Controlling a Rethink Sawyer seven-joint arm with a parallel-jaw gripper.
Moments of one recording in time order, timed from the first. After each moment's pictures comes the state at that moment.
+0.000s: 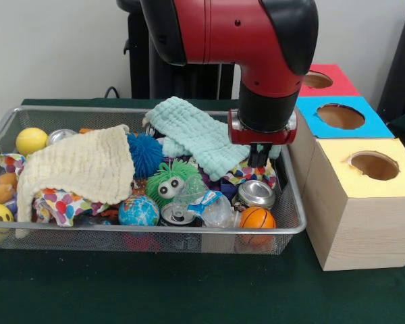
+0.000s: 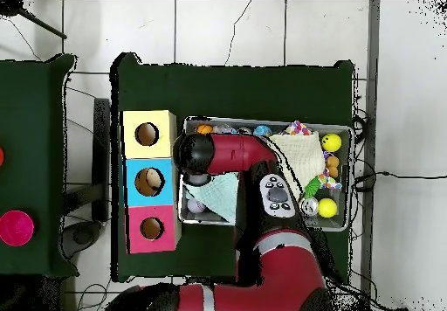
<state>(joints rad) -0.20 -0.44 0.12 1.47 -0.16 0.78 1.74</state>
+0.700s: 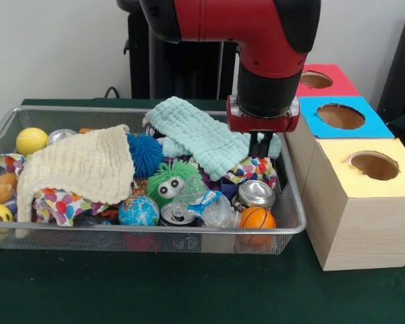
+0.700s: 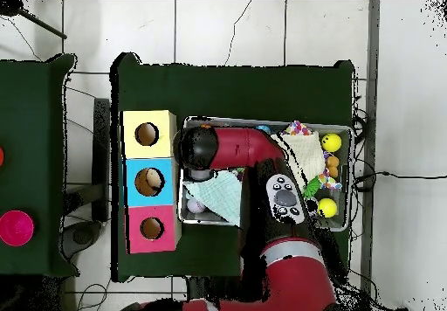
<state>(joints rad) -0.22 -0.50 0.14 1.46 -0.16 0.83 1.74</state>
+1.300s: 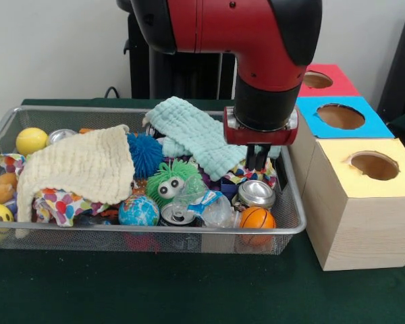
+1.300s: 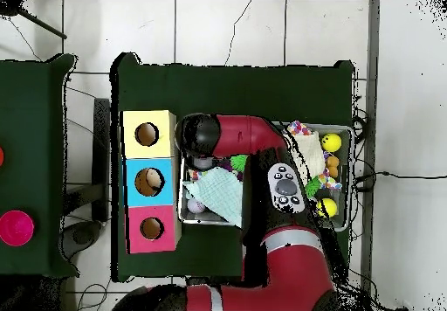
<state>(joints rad) -0.22 -0.44 0.14 1.35 -0.18 0.89 1.74</state>
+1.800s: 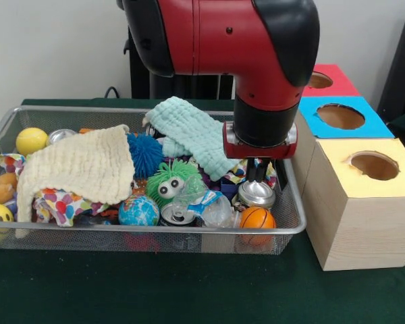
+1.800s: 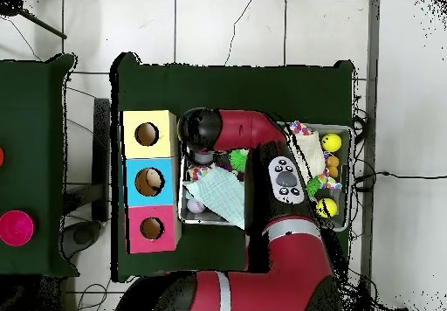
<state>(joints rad) -0.23 -0.39 0.16 1.30 -0.19 0.92 1.74</state>
